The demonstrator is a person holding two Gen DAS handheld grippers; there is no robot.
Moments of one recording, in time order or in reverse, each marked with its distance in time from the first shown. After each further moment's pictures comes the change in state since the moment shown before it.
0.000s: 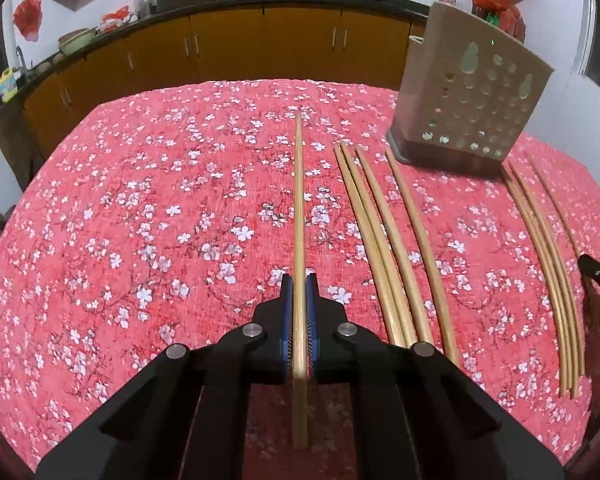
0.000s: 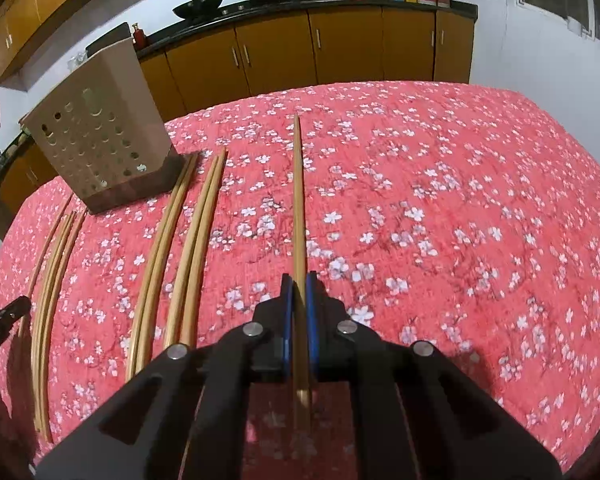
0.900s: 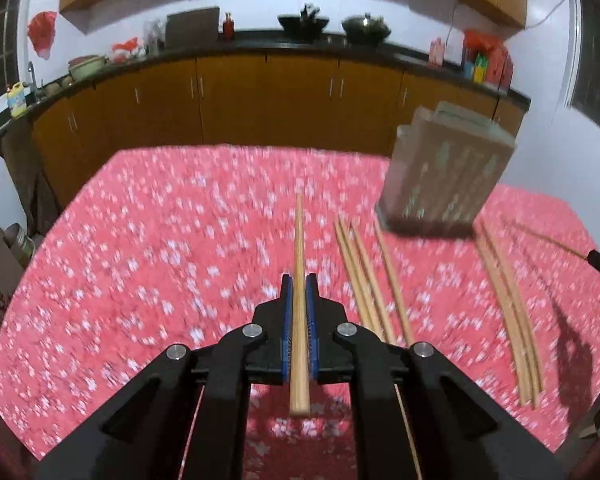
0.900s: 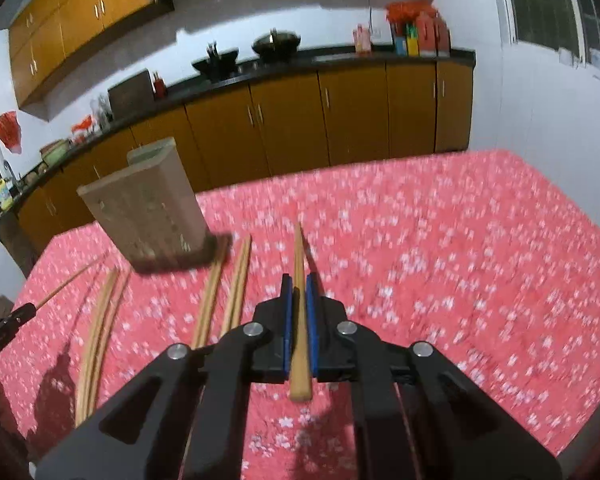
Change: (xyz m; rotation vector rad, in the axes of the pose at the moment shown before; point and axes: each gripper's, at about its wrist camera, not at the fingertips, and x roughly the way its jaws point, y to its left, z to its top) left arm -0.078 0.017 0.025 -0.021 -0.164 -0.023; right arm -0.087 -0.004 0.025 -0.005 -0.224 0.043
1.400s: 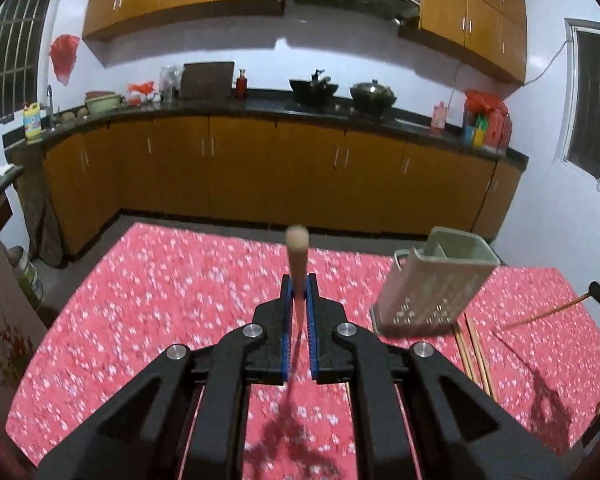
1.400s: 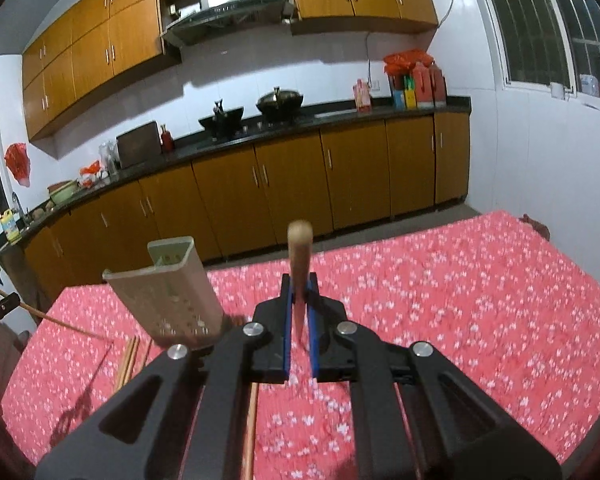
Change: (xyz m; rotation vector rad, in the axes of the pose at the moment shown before) left arm -0.041 0.012 0.071 -0.049 -0.204 0.009; right arm -0.033 0.004 0.057 0.013 -0.191 0.010
